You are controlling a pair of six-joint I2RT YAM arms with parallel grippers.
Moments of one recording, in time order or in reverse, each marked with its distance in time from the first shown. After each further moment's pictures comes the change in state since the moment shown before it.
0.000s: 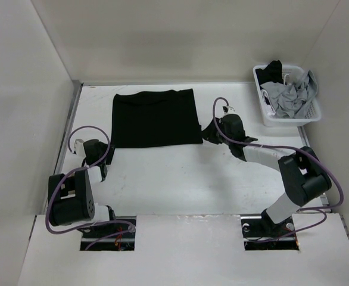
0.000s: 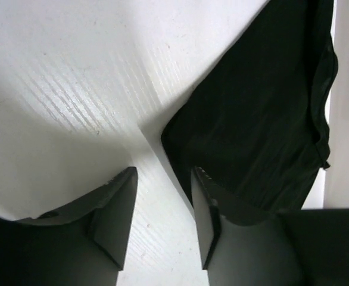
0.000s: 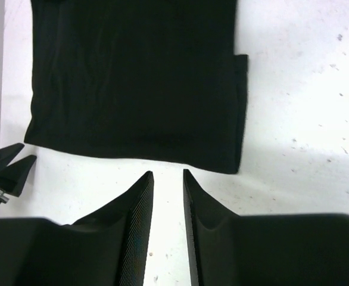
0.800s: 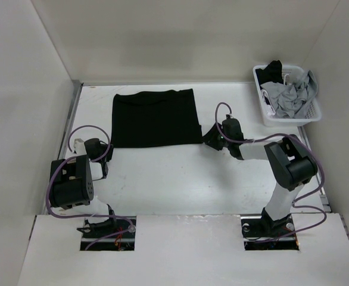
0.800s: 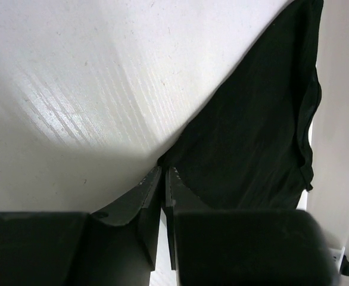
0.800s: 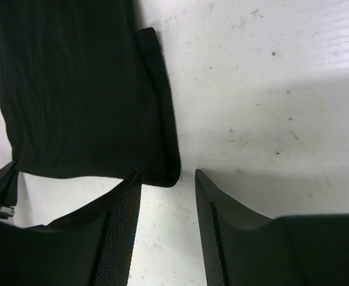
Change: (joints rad) left arm 0.008 0.184 0.016 0.218 -0.022 -0.057; right arm -0.068 0.187 -0.031 0.081 -0.053 0.172
